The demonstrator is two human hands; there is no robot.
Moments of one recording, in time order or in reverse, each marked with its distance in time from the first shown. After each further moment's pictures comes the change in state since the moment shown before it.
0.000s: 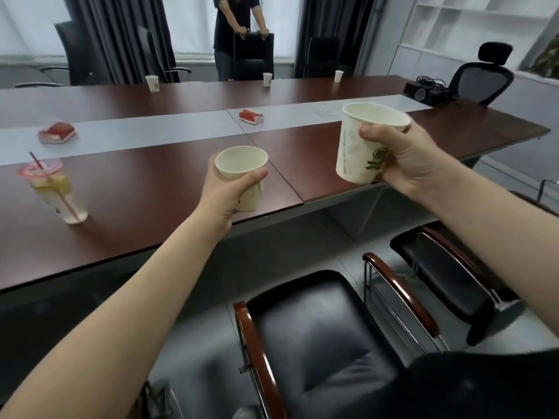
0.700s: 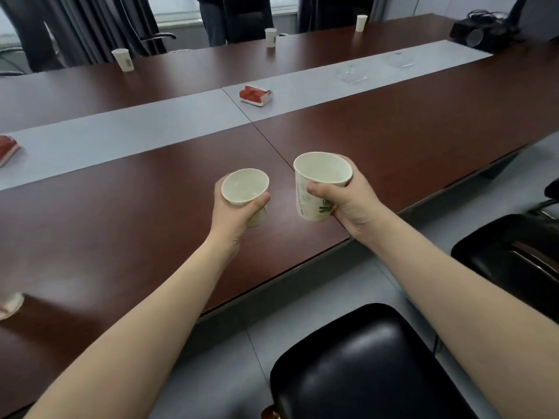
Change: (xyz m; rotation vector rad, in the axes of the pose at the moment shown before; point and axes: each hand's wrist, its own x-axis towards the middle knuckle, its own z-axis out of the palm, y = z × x) left_hand 0.300 -0.173 -0.030 0.099 0.037 0.008; right_hand 0.293 0.225 0.059 0.108 -0.004 0.119
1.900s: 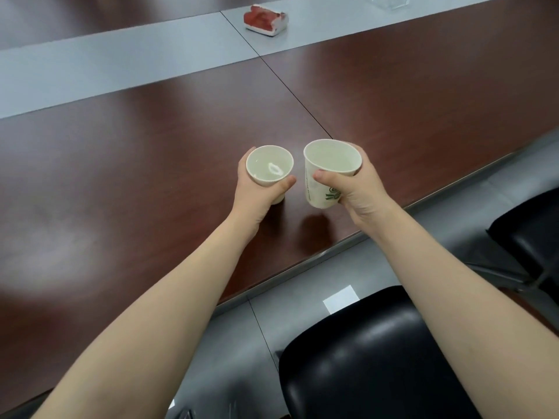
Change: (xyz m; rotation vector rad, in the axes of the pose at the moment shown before) left_hand 0.057 -0.129 -0.002 0.120 -0.084 -0.109; right_hand 0.075 0.141 -0.008 -0.029 0.071 0.048
